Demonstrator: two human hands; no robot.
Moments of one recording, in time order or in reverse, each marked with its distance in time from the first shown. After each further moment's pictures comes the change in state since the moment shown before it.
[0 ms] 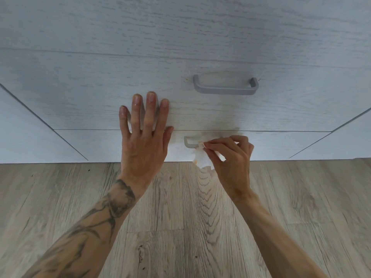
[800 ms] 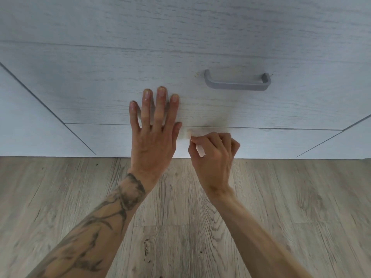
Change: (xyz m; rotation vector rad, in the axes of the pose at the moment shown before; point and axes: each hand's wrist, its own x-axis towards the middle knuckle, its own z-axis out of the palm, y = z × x) left_hand 0.001 0.002 -0.001 -0.002 -0.003 0.001; right_hand -0.003 -0.053 0.043 -0.112 0.136 0.041
